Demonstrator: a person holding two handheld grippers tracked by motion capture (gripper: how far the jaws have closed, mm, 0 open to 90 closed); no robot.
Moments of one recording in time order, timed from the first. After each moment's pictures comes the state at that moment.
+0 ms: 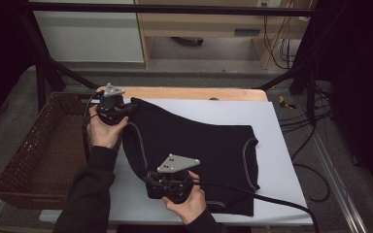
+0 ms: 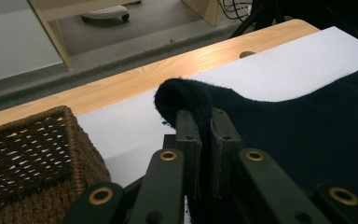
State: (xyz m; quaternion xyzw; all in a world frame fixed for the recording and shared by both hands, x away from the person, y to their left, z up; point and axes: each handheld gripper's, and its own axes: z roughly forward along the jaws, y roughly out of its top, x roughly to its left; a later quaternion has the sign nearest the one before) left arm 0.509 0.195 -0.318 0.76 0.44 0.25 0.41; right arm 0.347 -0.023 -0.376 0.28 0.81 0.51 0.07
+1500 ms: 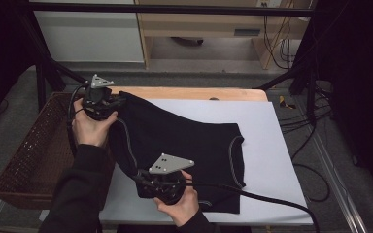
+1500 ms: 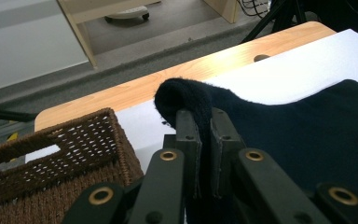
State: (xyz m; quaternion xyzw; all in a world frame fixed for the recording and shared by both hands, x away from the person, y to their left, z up) left arm 0.485 0.202 -0.272 0.76 0.45 0.28 0.38; right arm 0.339 -0.008 -0.361 0.26 0.79 0.54 0.08
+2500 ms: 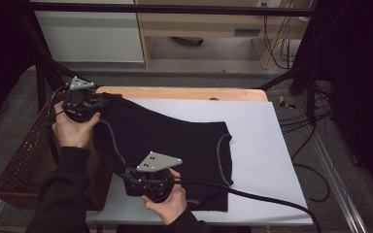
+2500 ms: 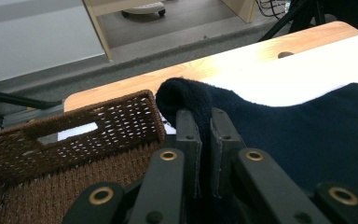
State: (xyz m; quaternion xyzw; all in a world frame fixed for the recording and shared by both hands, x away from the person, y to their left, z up) left arm 0.482 0.245 -0.275 0.74 0.48 0.28 0.37; right arm 0.343 0.019 -0.360 0.26 0.78 0.56 0.08
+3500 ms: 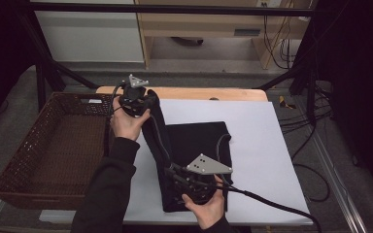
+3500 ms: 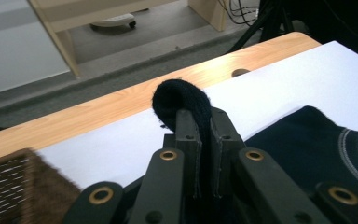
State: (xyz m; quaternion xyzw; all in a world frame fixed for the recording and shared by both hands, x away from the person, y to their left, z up) left arm 0.522 0.125 -0.303 0.76 0.45 0.27 0.40; right arm 0.337 -0.075 -0.373 0.35 0.73 0.57 0.13
